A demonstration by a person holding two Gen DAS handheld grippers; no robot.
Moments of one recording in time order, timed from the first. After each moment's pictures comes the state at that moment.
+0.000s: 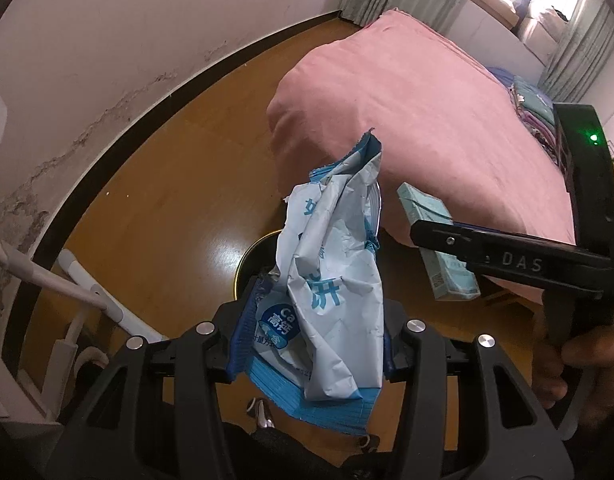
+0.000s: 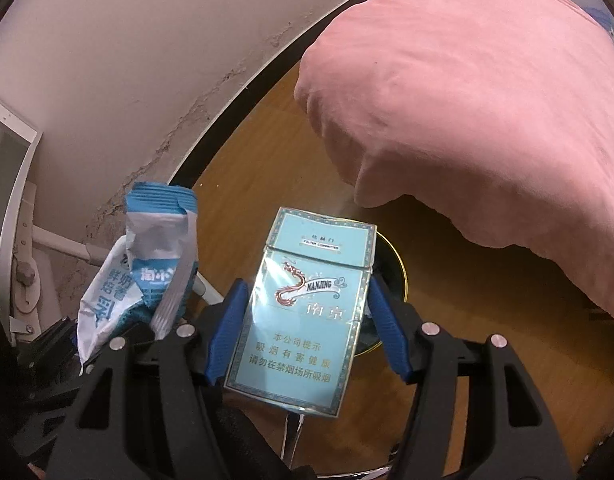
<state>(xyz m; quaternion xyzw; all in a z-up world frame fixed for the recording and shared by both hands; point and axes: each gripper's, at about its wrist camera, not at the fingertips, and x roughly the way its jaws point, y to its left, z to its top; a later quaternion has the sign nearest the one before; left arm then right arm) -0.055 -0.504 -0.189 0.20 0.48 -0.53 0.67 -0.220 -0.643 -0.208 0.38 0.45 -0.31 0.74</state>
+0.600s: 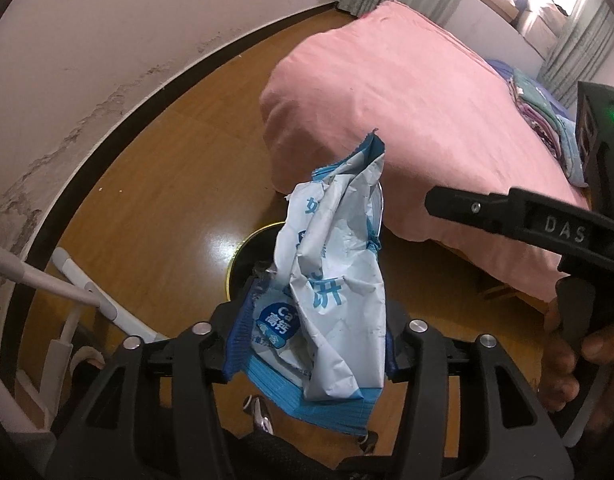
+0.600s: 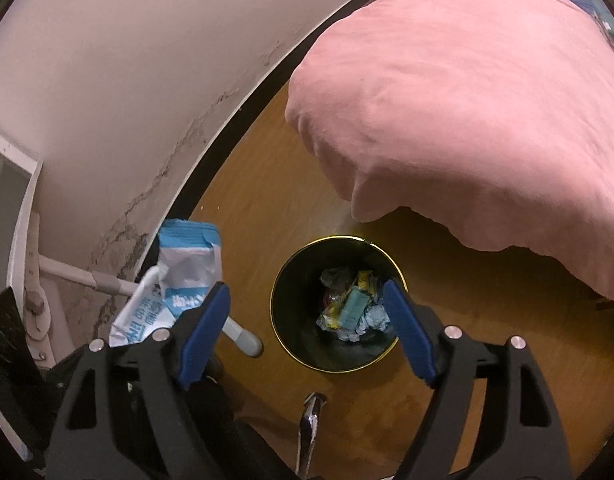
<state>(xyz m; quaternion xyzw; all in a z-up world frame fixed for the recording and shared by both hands) -0.070 -0.522 -0.199 0.21 0.49 -0.54 0.65 -0.252 -0.643 -0.183 0.41 0.41 -0.34 0.74</state>
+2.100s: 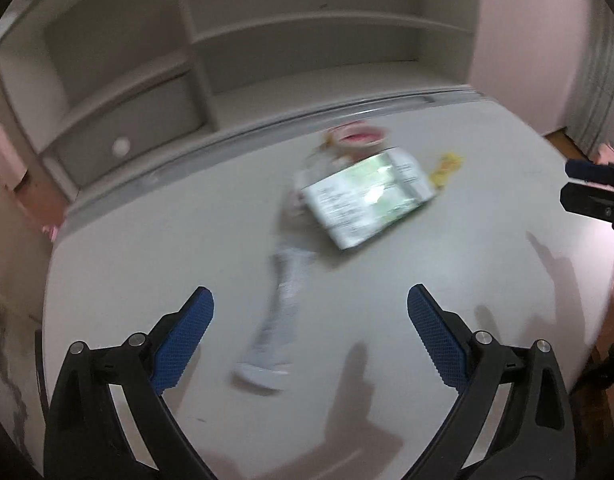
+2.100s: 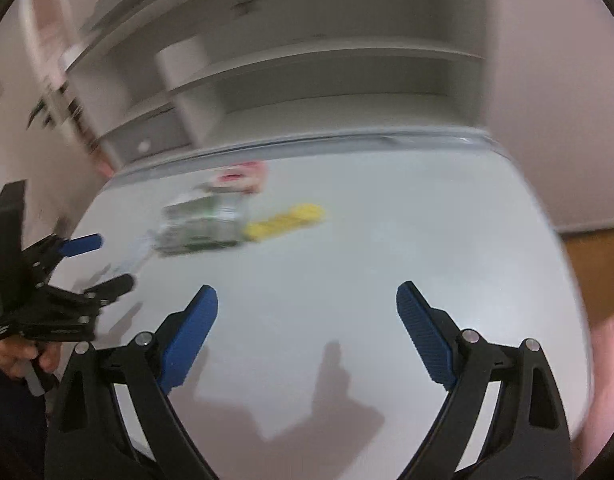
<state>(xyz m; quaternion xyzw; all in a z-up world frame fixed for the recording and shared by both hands) 0.129 -0.007 -0.047 0.12 0.42 -0.17 0.88 0.079 -0.232 -0.002 0.05 0.43 0.09 0.90</state>
